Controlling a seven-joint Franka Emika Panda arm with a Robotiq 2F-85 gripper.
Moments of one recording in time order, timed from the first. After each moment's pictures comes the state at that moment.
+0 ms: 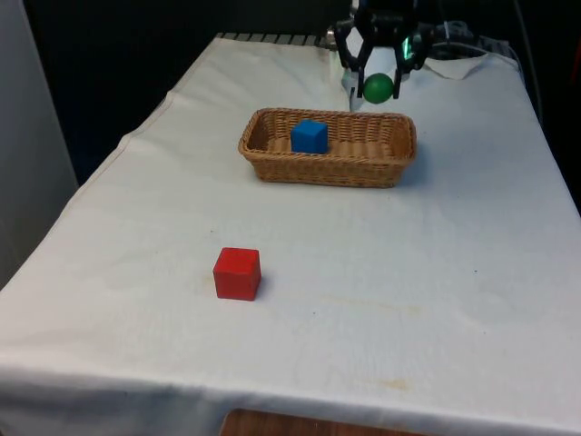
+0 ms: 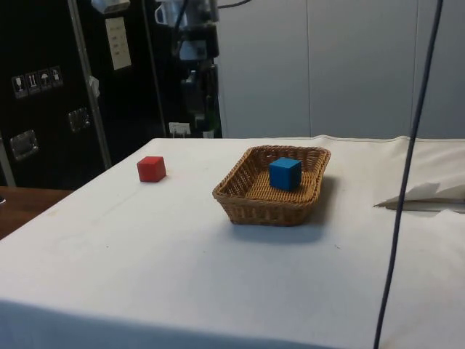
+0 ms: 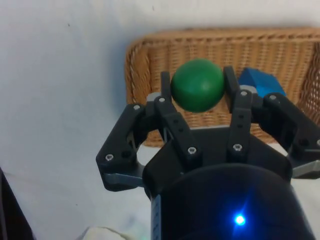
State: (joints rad) arm 0.31 0.09 -0.27 -2.21 -0.04 2.32 -0.02
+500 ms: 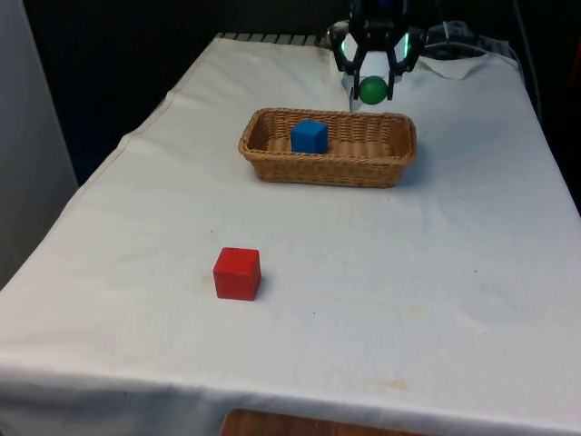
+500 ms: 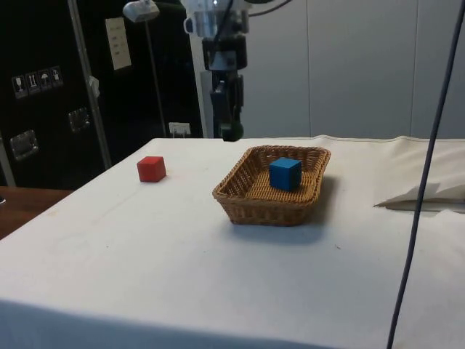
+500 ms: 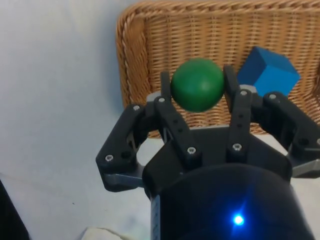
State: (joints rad) arm 0.31 -0.01 -0.29 -2.41 -0.04 2.44 -0.04
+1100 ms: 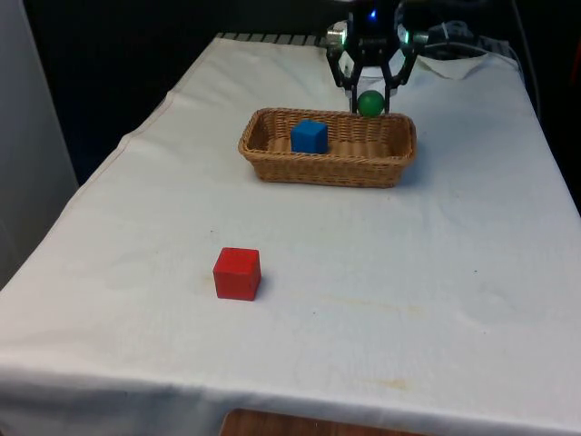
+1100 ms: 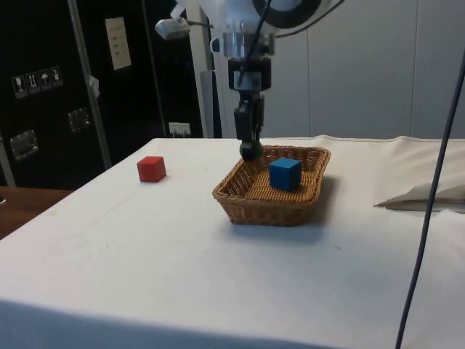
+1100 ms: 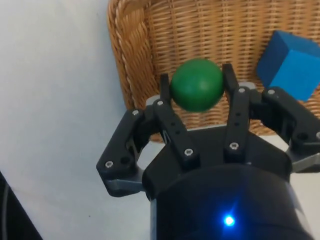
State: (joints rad) arm 0.31 -0.03 -0.31 -2.56 0.05 2.60 -0.12
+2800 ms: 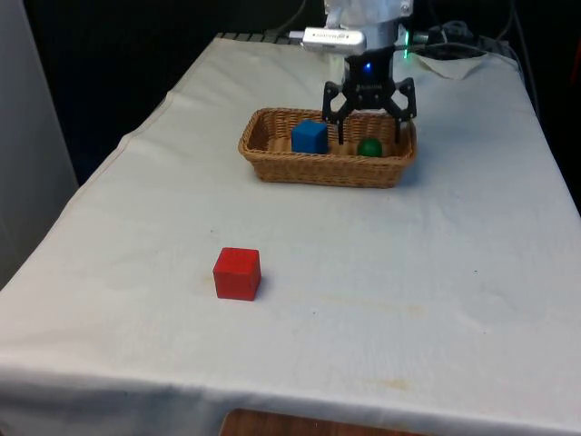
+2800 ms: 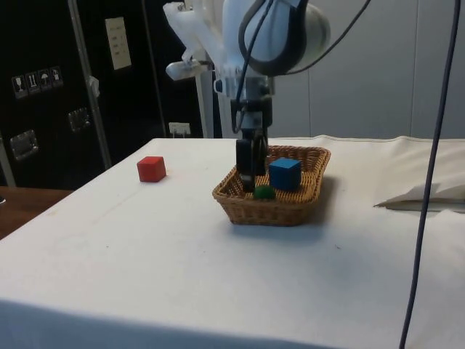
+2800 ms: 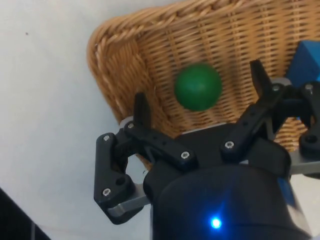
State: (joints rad) arm 0.31 0.17 -0.29 -2.53 0.25 2.72 -0.26
